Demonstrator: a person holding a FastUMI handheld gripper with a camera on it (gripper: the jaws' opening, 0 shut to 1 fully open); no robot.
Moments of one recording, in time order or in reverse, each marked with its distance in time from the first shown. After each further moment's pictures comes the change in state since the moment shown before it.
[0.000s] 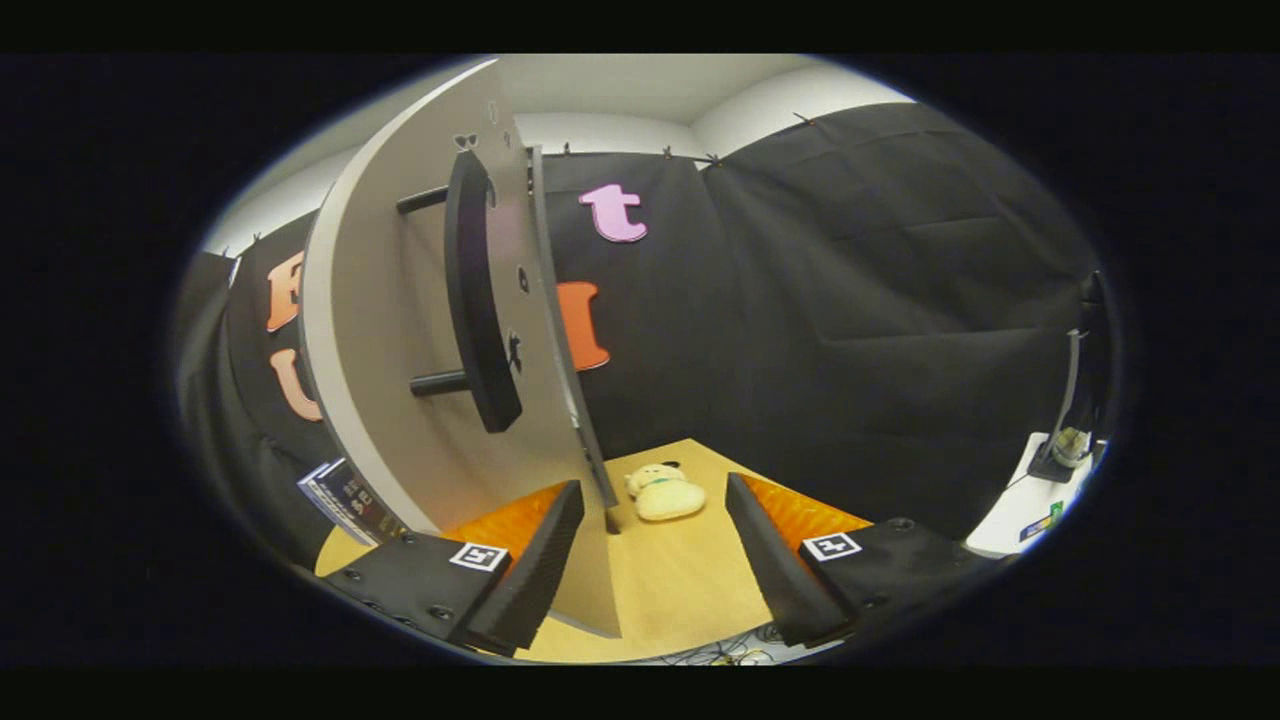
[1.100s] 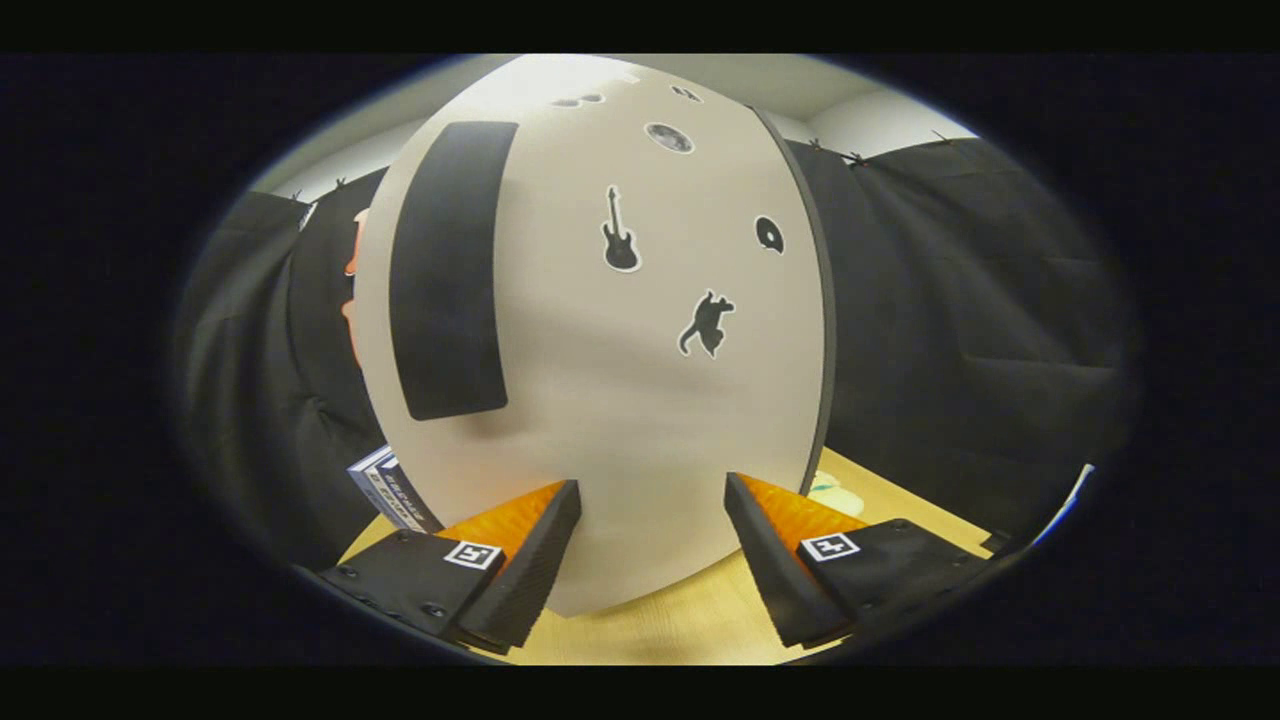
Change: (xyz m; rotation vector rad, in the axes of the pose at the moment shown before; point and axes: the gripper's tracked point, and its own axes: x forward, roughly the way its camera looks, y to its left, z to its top) arm 0.099 0.220 -0.051 -0.141 0.052 0.179
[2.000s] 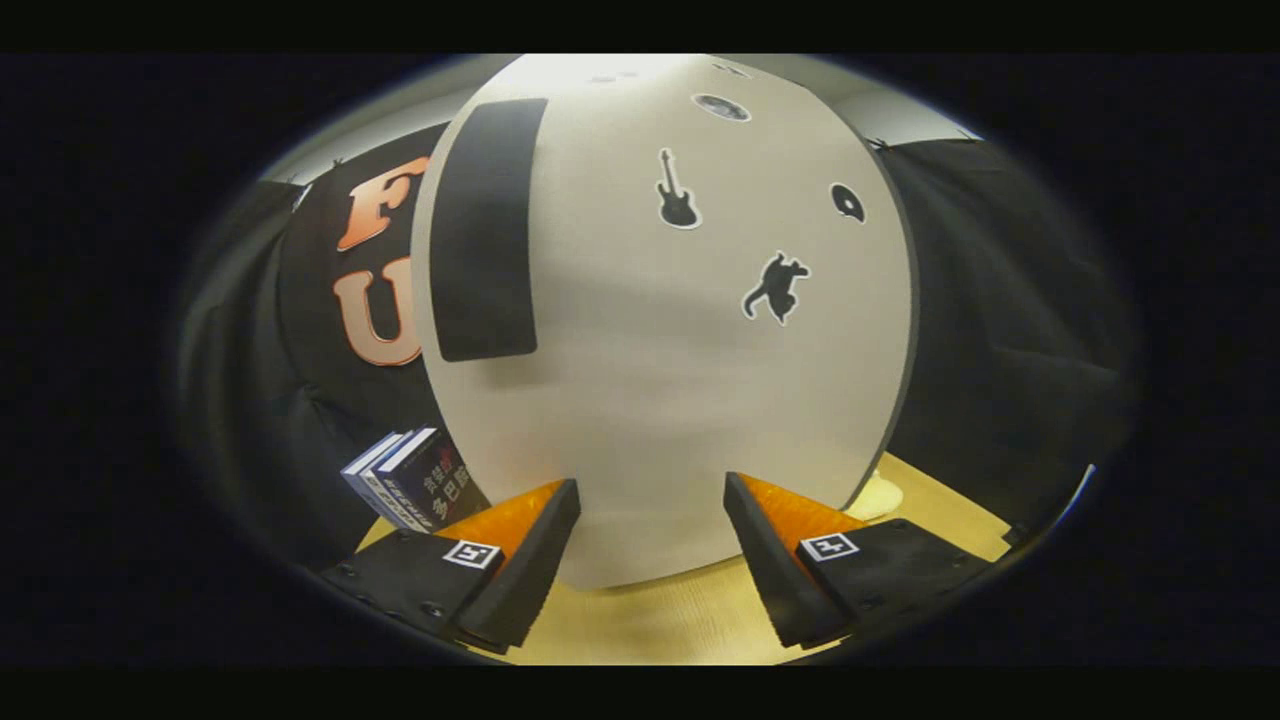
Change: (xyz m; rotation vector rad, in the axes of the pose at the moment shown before) arm 0.008 0.028 -0.017 0.018 0.099 -0.020
